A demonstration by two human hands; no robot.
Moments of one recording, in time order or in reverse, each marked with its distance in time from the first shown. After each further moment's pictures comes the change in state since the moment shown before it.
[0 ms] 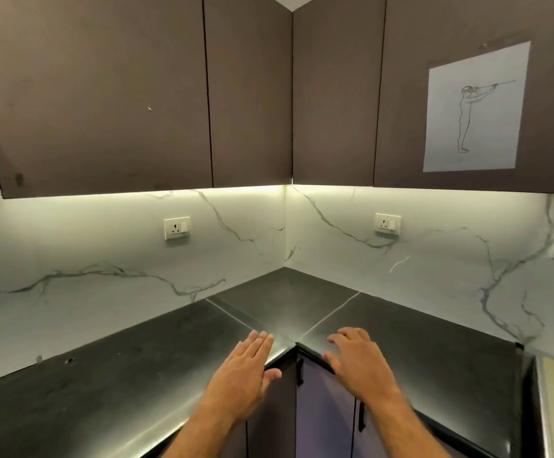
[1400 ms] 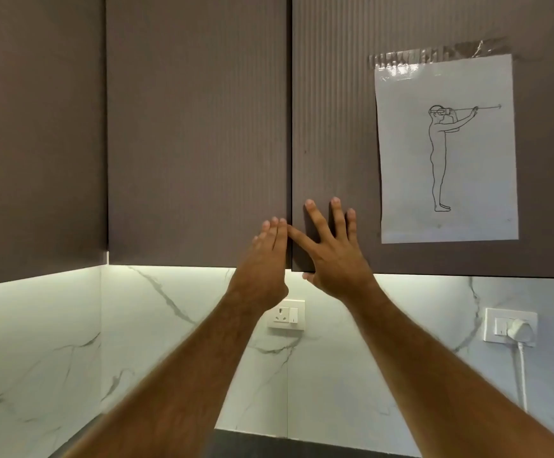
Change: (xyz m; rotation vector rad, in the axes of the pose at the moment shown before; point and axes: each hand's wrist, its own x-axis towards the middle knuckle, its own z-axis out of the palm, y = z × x) left_hand 0.705 0.096 0.005 -0.275 0.436 0.526; right_hand 0.515 0.288 -0.115 -0.824 0.582 0.037
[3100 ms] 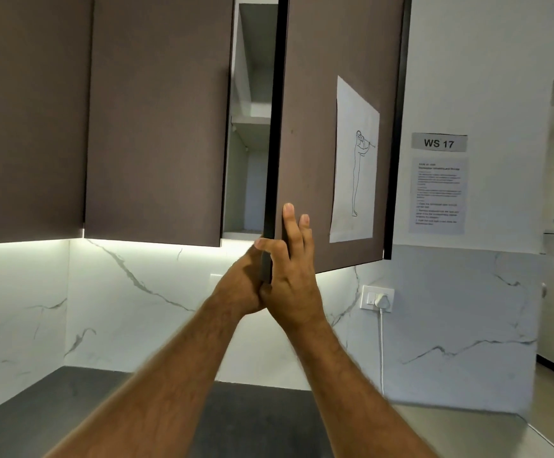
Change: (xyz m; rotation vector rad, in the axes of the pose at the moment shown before) left_hand -0.139 0.229 -0.128 -1.063 -0.193 -0.257; right_hand -0.160 -0.017 -0.254 0.575 0.356 0.228
